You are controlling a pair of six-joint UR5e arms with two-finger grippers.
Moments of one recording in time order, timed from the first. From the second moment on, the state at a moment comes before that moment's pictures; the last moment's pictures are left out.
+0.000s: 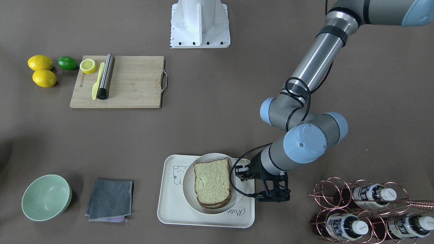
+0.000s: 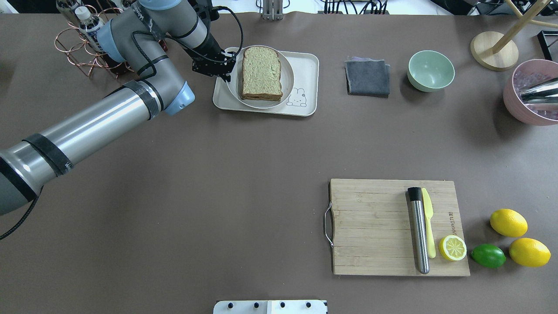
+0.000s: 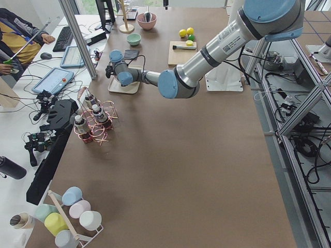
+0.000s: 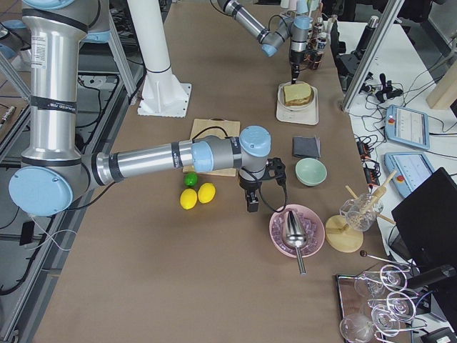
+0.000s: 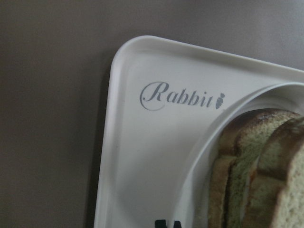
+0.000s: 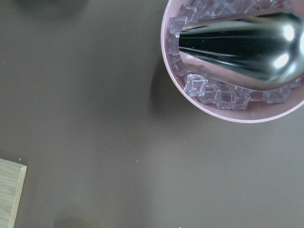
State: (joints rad) left arm -0.88 -2.60 -0.71 -2.33 -2.27 -1.09; right arm 1.42 -1.67 1.88 -1.61 2.35 0.02
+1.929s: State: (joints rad) left arm -0.88 -2.48 -0.93 -2.35 -2.18 -1.18; right arm 1.41 -1.67 1.89 -1.61 2.36 0.03
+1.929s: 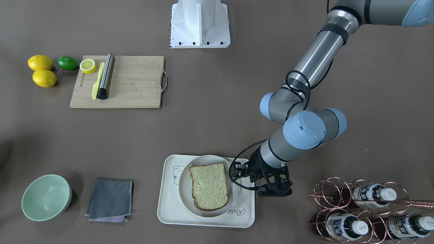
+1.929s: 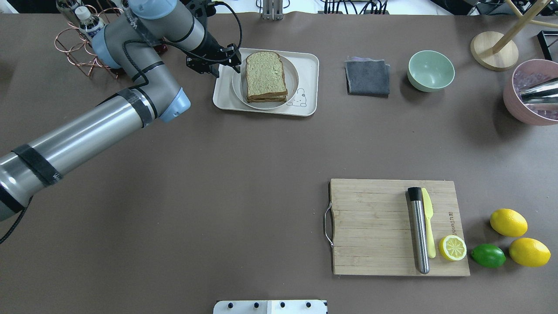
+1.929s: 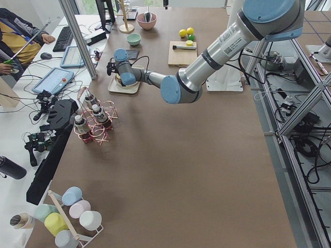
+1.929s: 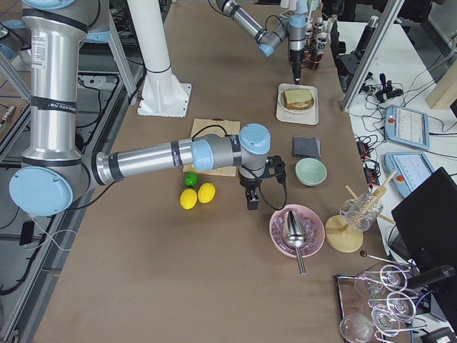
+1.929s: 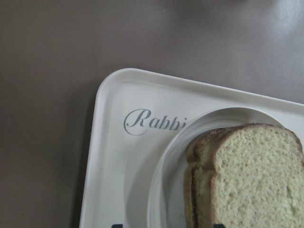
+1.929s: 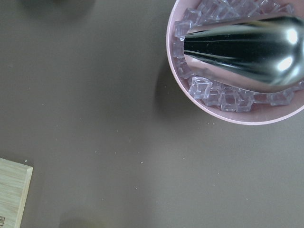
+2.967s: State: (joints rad) left arm -1.17 -1.94 -1.71 -1.60 -2.25 -0.47; right arm 1.41 -1.66 1.89 -1.61 2.34 0.02
